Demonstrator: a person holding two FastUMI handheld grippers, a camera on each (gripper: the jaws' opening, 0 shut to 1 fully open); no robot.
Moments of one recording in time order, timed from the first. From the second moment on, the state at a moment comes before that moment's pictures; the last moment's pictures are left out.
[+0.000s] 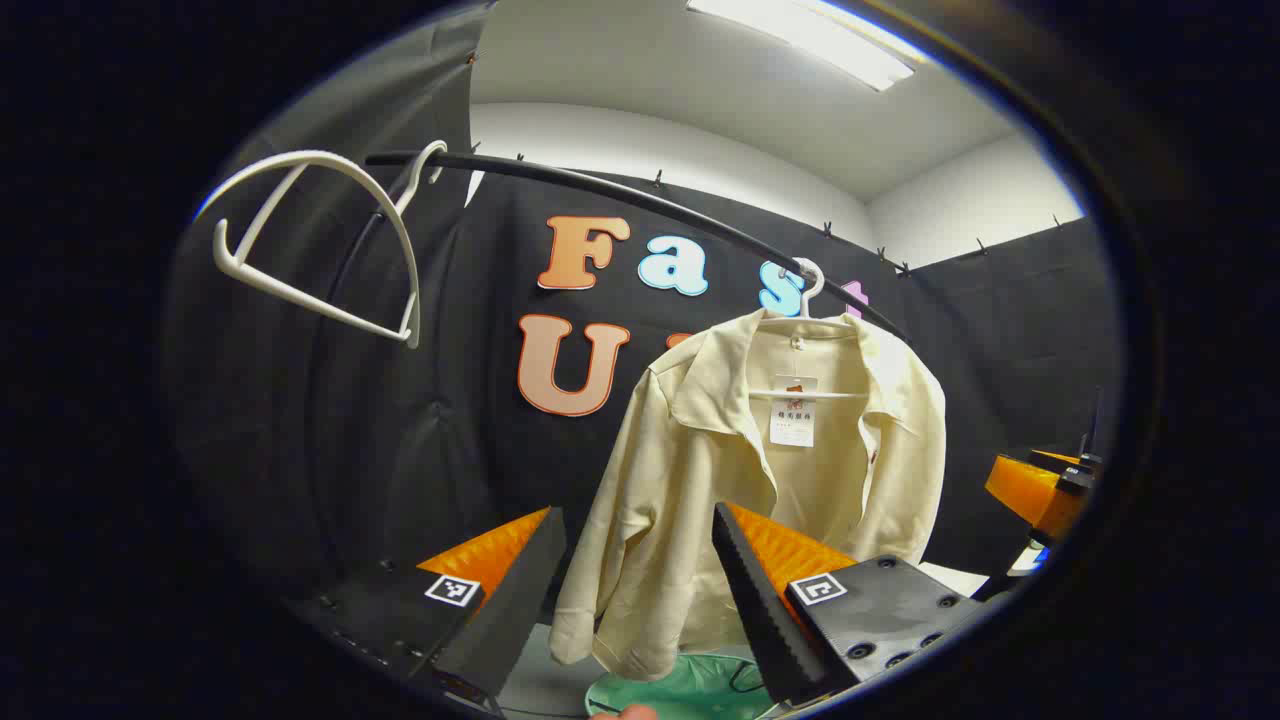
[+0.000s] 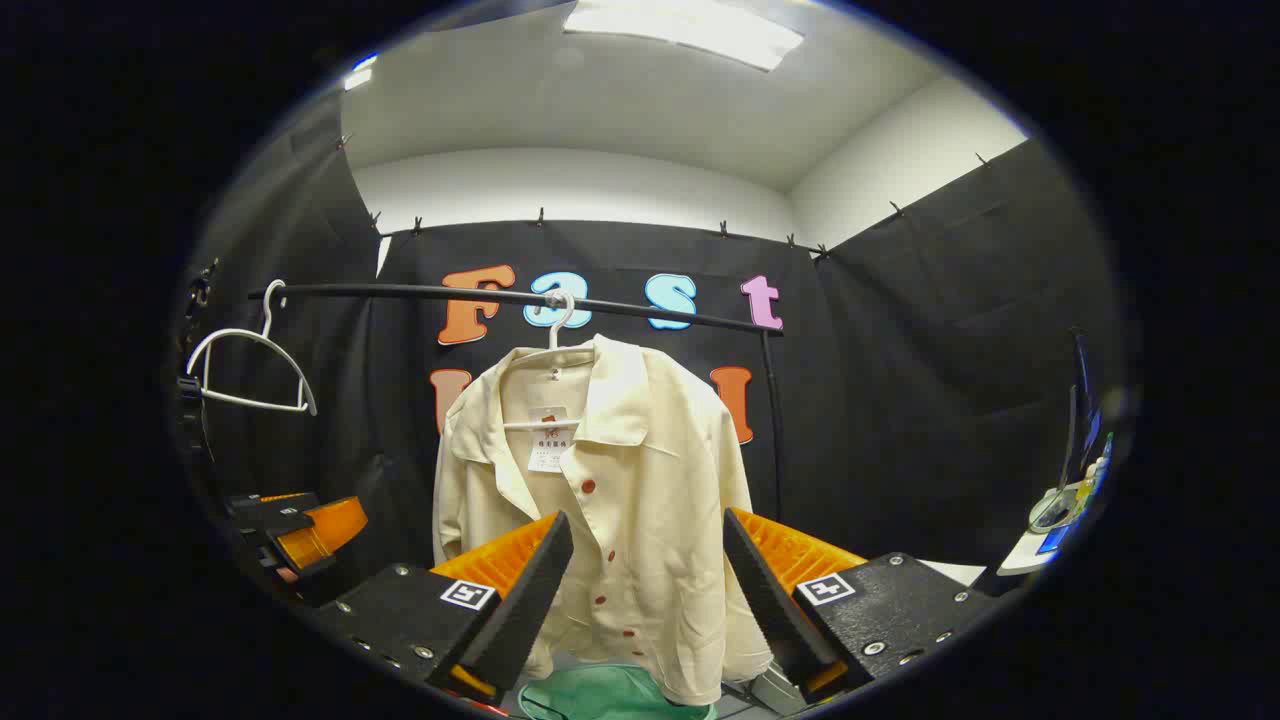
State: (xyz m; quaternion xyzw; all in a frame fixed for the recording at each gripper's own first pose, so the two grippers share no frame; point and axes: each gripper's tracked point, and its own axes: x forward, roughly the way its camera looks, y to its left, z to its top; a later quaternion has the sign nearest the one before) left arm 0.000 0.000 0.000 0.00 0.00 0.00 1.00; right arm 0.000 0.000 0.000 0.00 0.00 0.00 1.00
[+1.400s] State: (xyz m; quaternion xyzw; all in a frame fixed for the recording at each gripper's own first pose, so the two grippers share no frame) left arm 0.016 0.012 -0.003 0.01 0.00 0.01 1.00; right arm 0.033 0.023 -0.017 -0.02 0.01 0.00 1.00
